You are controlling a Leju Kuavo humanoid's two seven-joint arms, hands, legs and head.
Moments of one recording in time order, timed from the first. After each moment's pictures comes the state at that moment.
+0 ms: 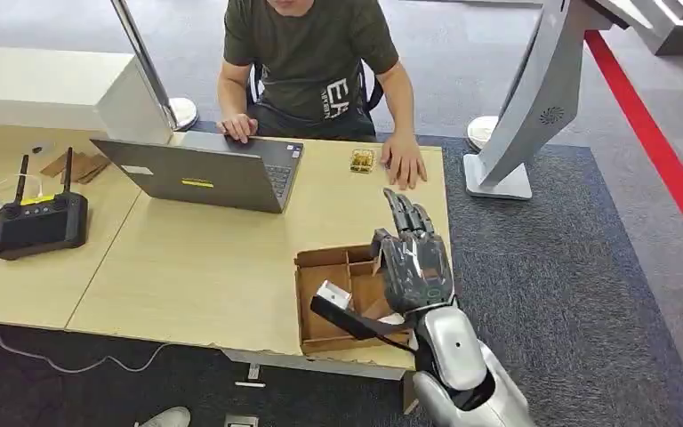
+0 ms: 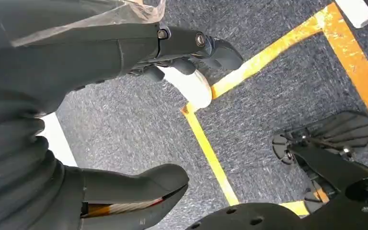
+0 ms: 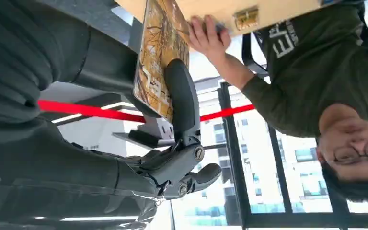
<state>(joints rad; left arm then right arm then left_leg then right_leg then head) -0.17 -0.03 1.13 -0.13 -1.55 -0.21 -0.07 -0.40 -0.01 0.71 -1.49 1.08 -0.11 0.25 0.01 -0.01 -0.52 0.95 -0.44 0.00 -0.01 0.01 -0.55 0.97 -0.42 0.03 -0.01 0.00</state>
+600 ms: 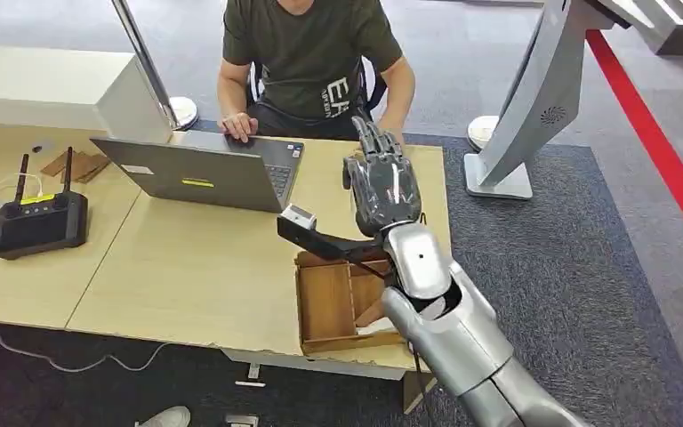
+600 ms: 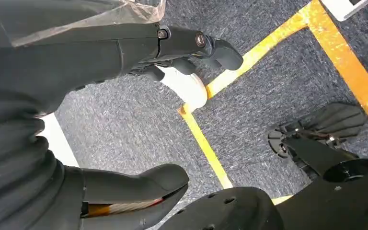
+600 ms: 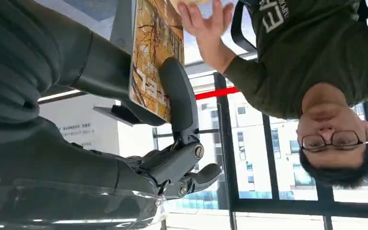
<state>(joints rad) -0.21 -0.04 1.07 -0.13 -1.55 -0.24 -0.03 -0.73 0.15 0.73 -1.17 1.07 -0.08 0.26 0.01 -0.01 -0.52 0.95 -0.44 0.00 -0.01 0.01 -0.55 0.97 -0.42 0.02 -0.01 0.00</state>
